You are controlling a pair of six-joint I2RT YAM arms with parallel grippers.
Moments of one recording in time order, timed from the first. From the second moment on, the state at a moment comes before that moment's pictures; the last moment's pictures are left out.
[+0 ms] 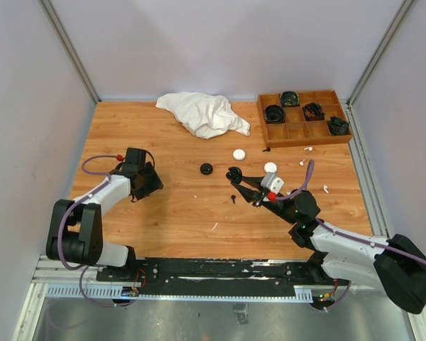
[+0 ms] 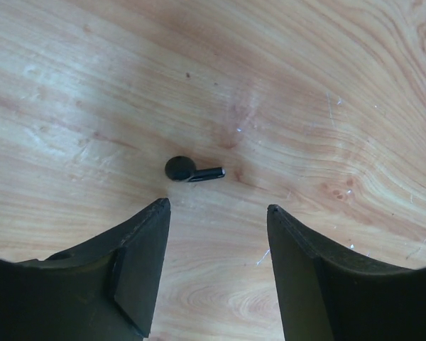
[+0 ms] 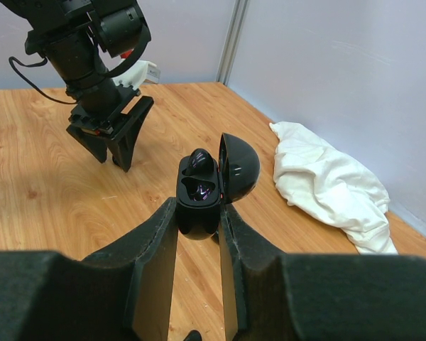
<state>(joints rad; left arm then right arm) -0.12 1.40 0.69 -0.33 -0.06 -0.64 0.77 1.02 0.24 1.03 -0.25 -0.19</state>
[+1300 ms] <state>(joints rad) -0.18 1.60 0.86 -0.29 -0.10 -0.60 0.77 1.01 0.24 1.03 -0.25 -0.19</state>
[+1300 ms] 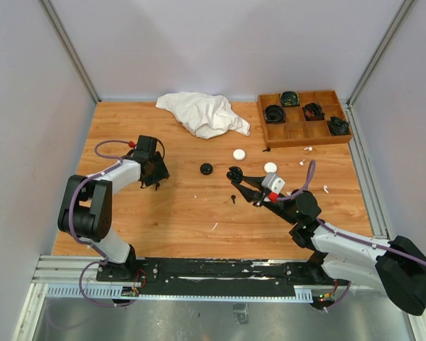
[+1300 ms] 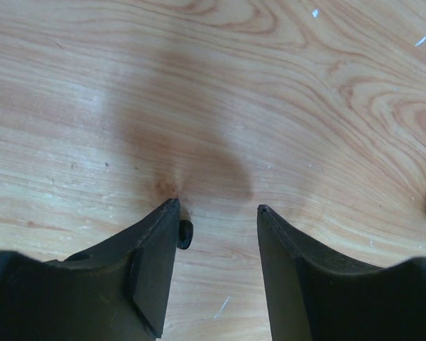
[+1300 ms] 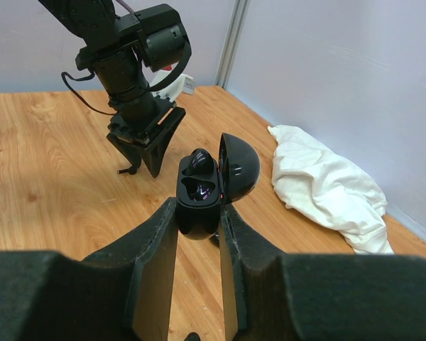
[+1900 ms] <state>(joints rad) -0.21 1.60 0.93 -0.45 -0.20 -0.54 0.77 1.00 0.24 1.00 -0.25 -0.19</state>
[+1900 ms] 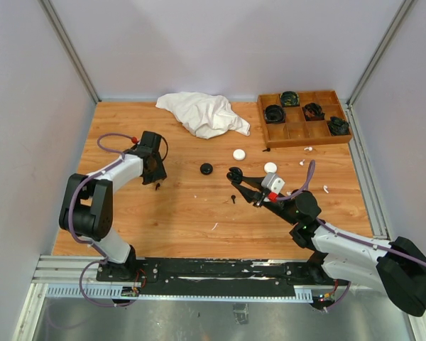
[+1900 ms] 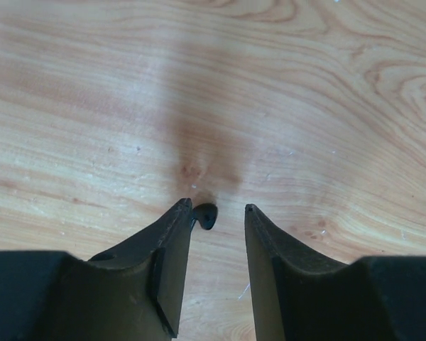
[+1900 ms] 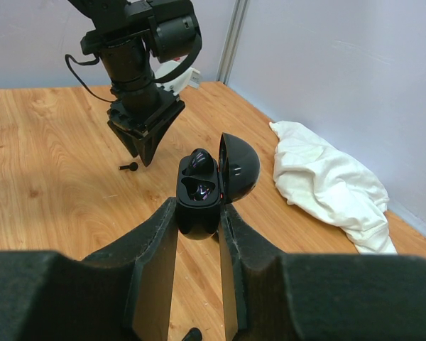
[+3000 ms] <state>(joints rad) -0.26 1.71 1.02 -0.54 -0.25 -0.48 0.77 0.99 0.24 0.99 -0.25 -0.19</state>
